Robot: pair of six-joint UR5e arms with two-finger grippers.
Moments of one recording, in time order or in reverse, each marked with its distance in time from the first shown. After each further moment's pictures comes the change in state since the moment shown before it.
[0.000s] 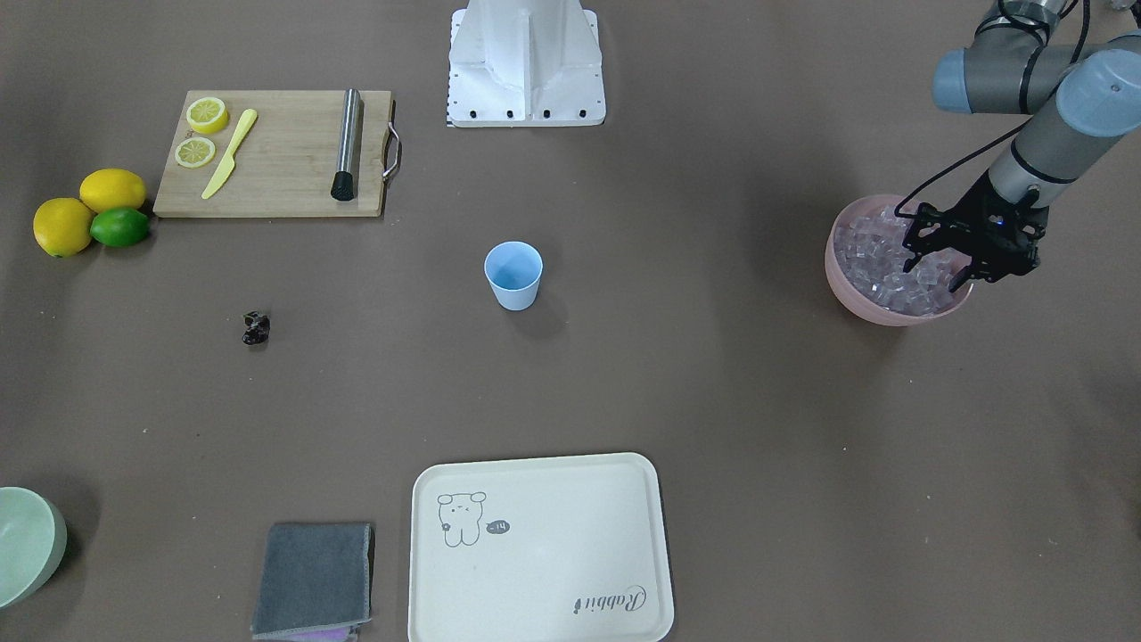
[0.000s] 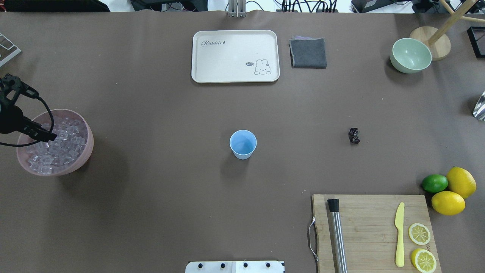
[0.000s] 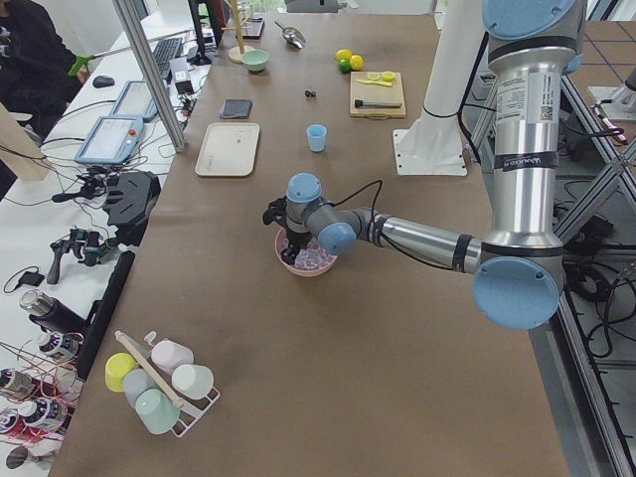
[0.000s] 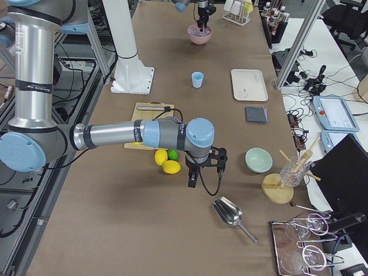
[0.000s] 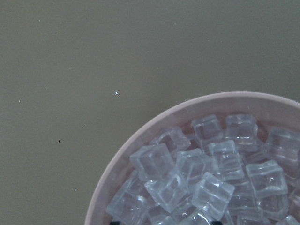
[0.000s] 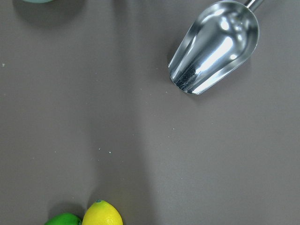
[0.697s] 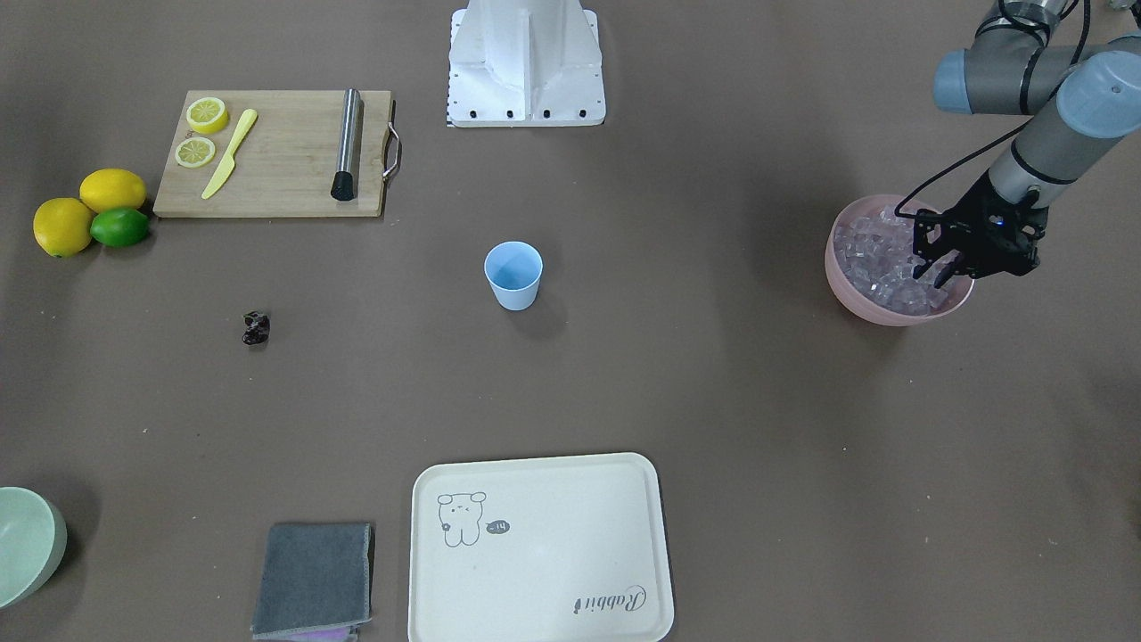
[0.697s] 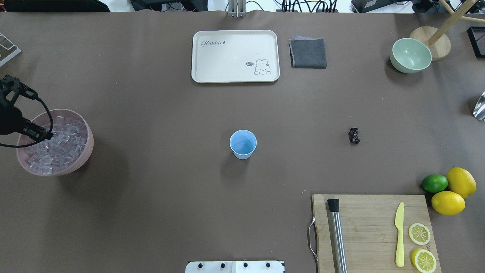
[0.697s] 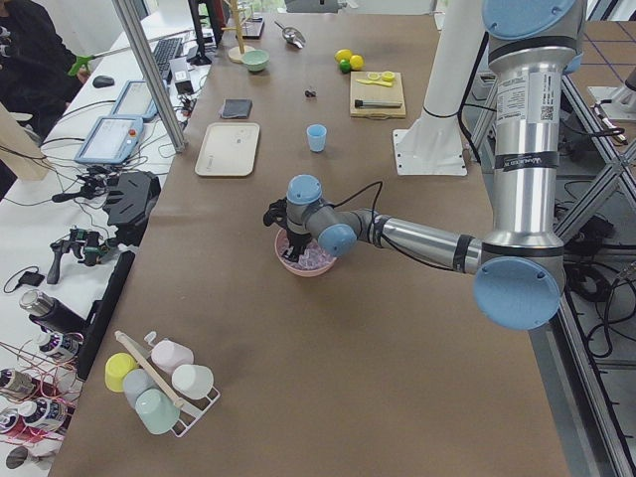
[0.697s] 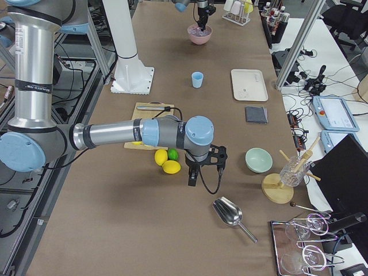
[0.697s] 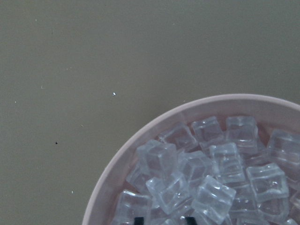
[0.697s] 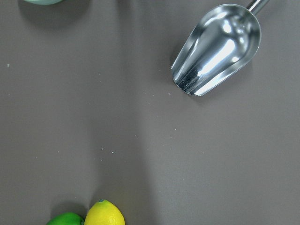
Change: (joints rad) left arm 0.000 0.011 -0.001 -0.006 -0.007 -0.002; right arm 0.002 -0.005 0.015 0.000 0.000 0.000
